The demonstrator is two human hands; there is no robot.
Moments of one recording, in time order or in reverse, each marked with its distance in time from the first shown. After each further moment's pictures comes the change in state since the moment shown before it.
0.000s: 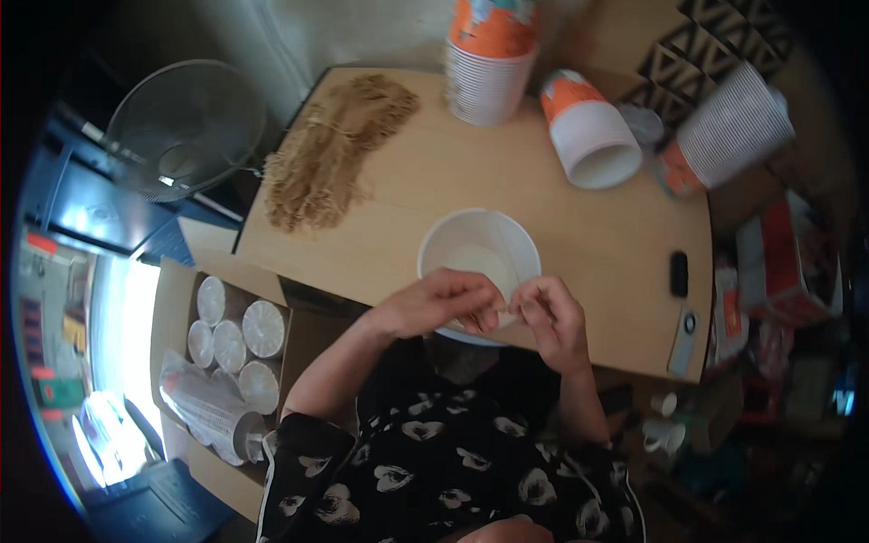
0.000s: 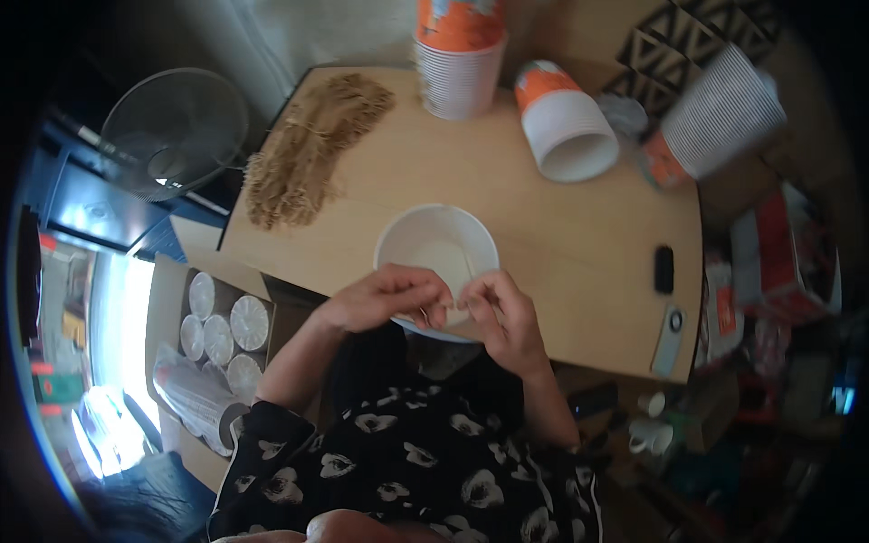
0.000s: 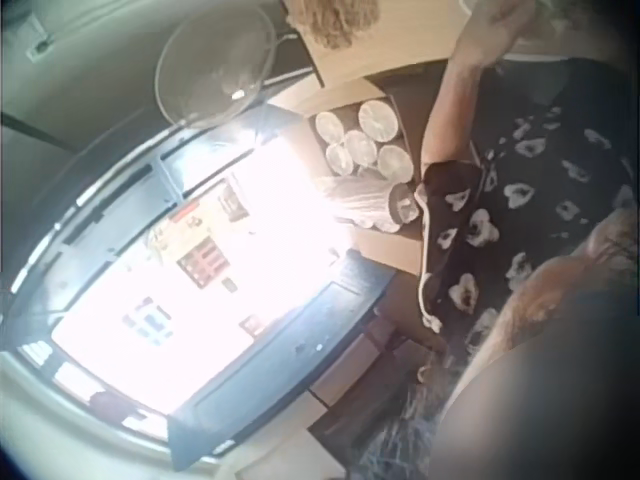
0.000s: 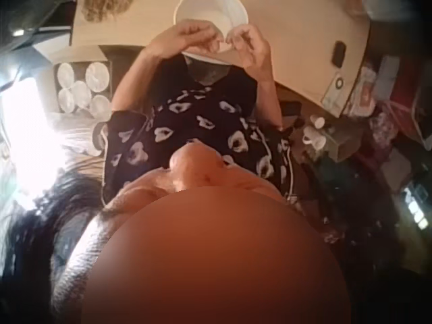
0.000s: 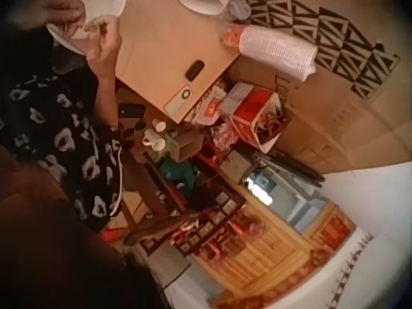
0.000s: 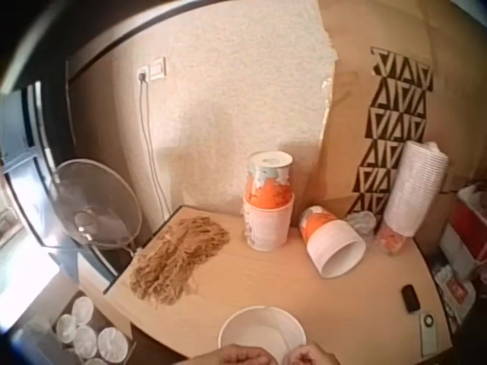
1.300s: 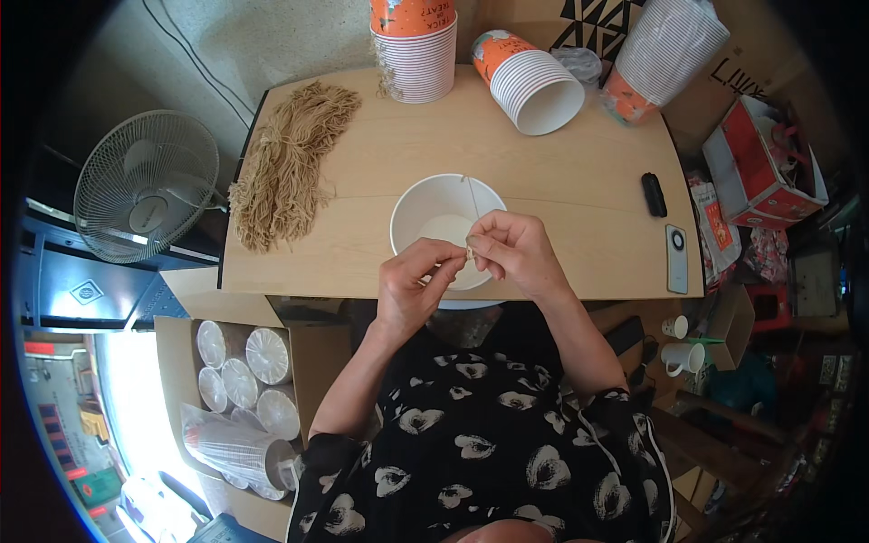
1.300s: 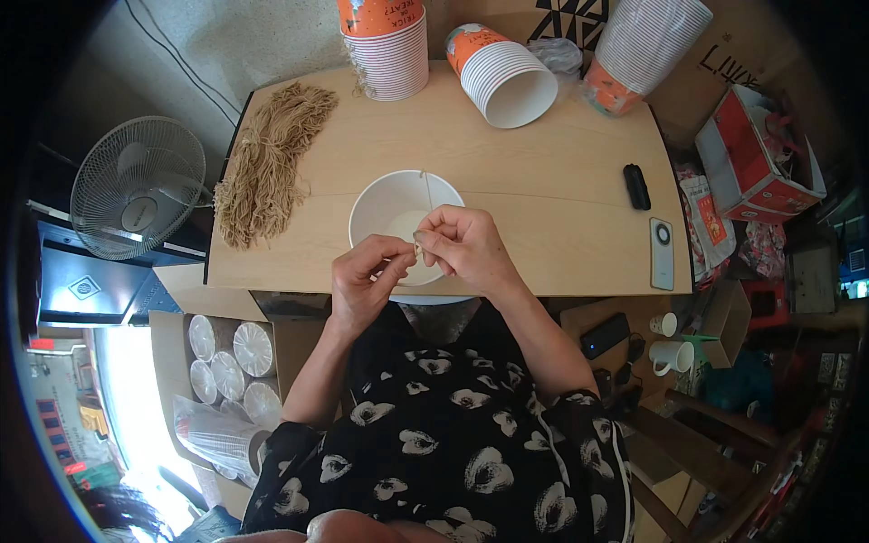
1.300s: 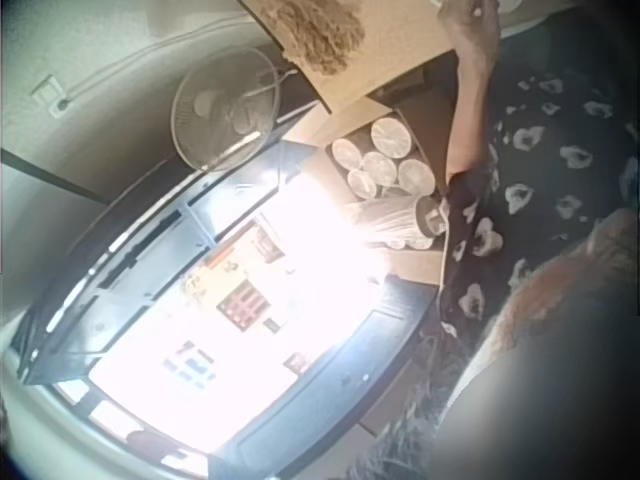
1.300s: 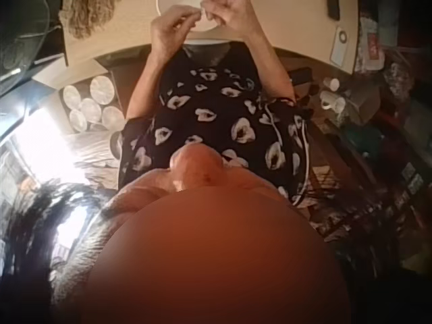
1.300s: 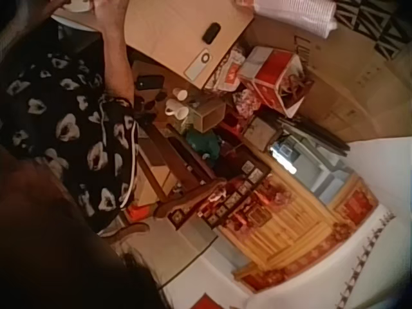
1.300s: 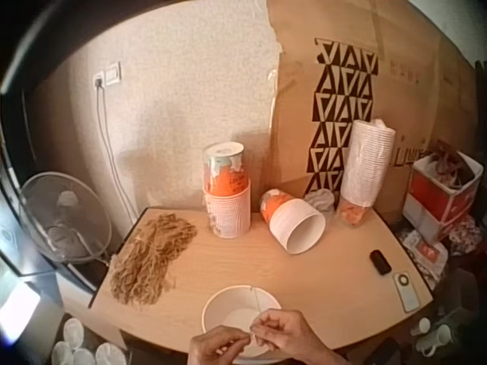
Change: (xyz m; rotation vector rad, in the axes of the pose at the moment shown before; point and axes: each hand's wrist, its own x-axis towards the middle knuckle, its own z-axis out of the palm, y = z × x) left_hand -0.005 -0.046 0.025 0.597 0.481 0.604; right_hand 0.013 0.002 0.017 0.202 0.078 0.288
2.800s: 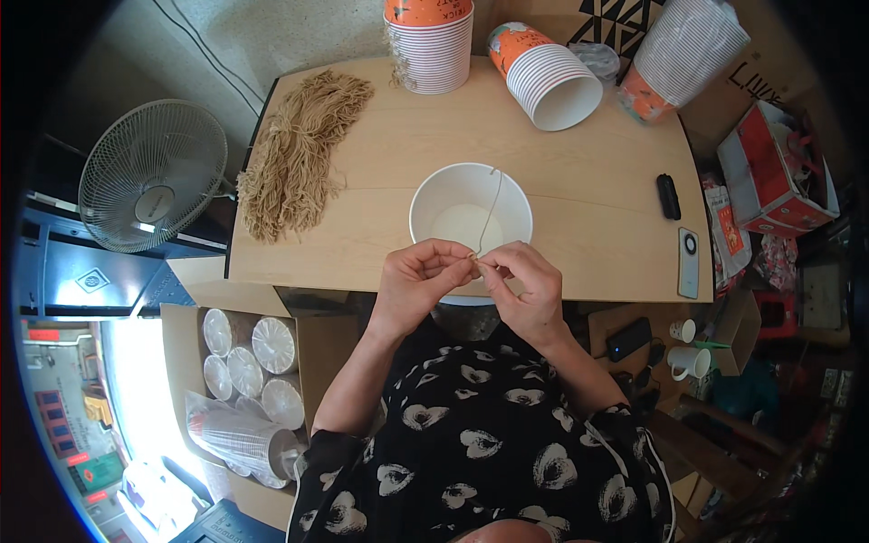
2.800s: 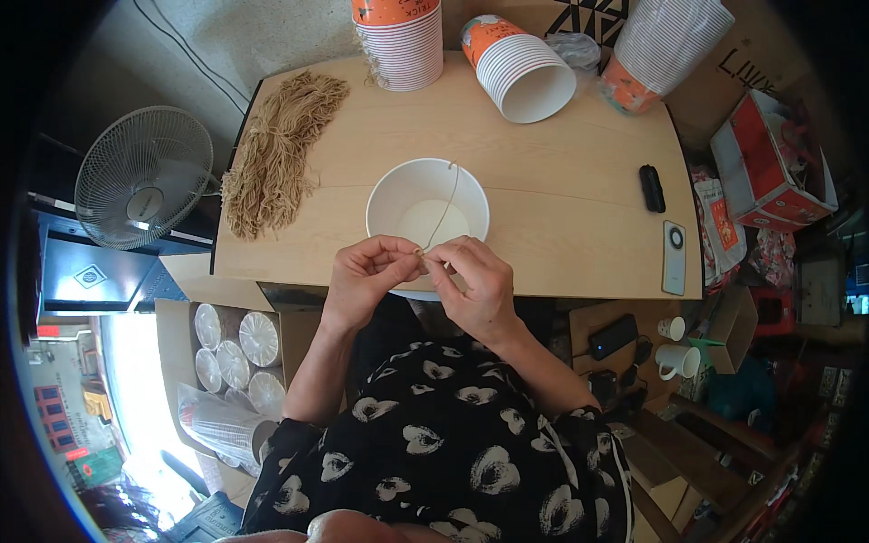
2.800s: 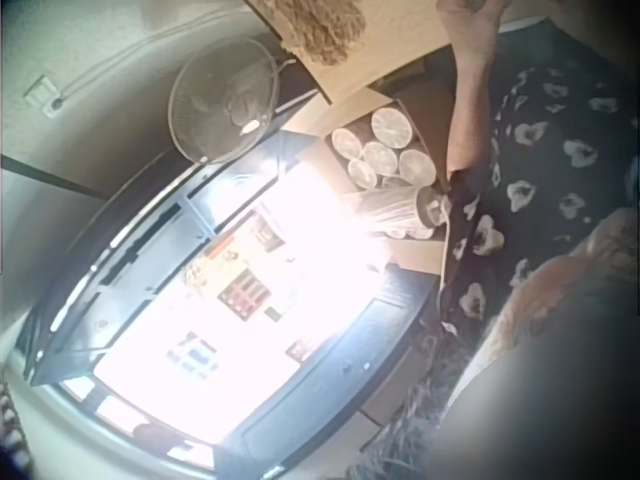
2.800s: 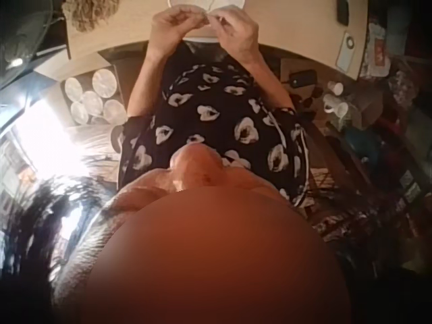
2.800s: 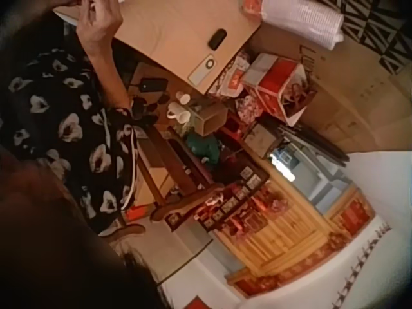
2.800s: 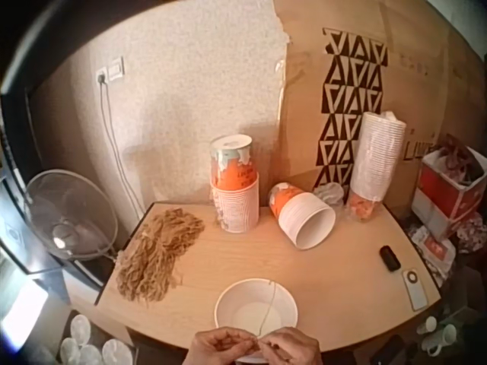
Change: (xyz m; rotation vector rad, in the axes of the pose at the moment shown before) left_hand -0.002 0.007 -0.010 -0.669 0.013 -0.460; right_hand -0.031 0.015 0.033 -0.589 0.319 -0.604
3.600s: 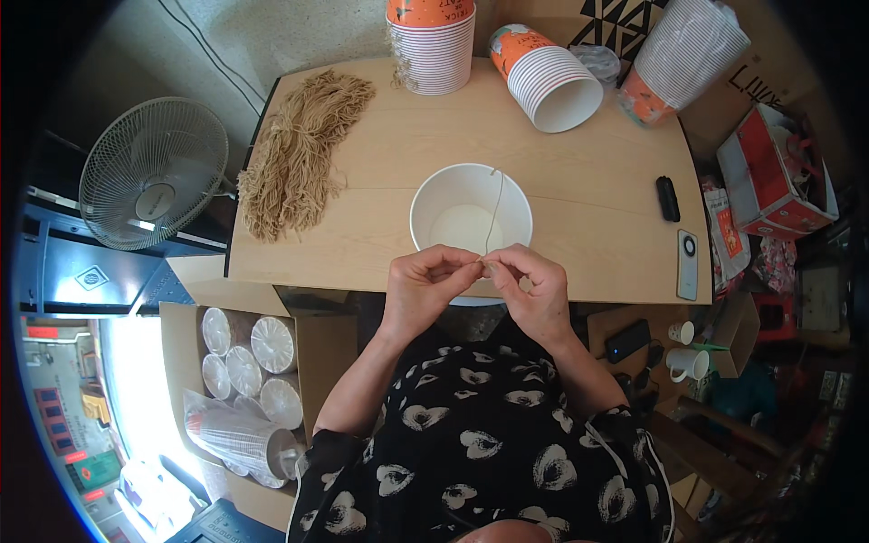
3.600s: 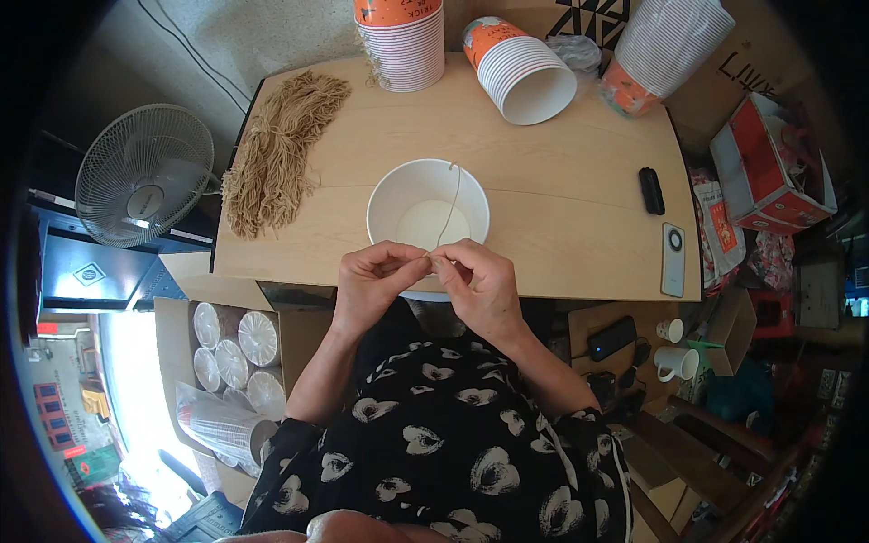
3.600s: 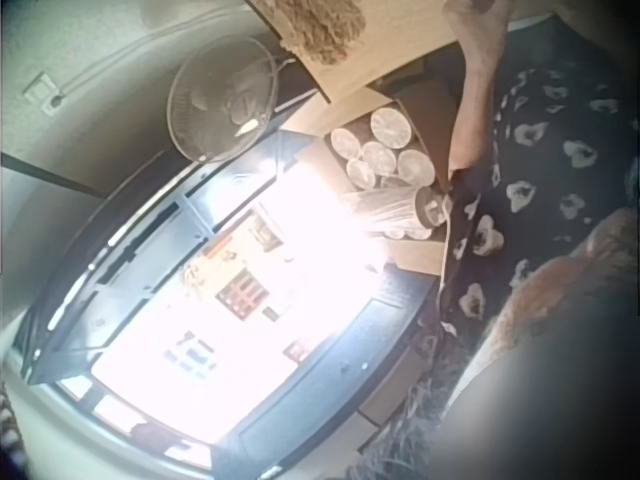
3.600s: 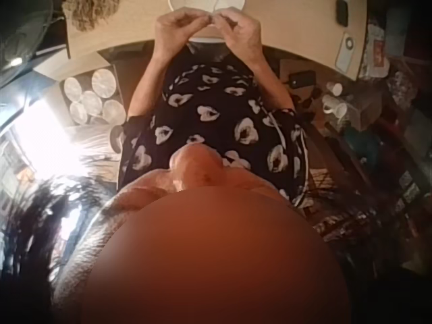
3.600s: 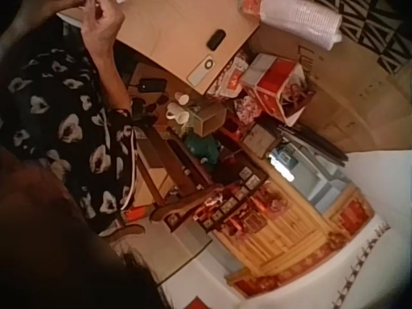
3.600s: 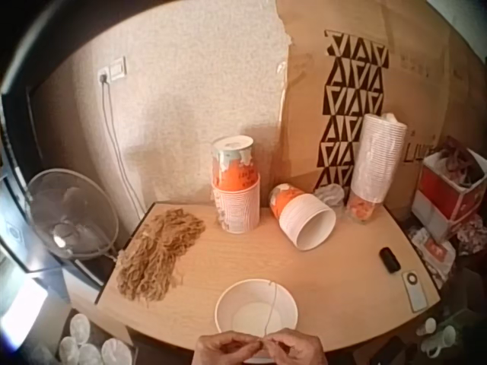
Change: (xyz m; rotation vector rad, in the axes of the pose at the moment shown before) left_hand -0.003 -0.008 0.008 0.149 0.027 0.103; right_hand -0.003 -0.006 -0.011 0.235 -0.126 0.319
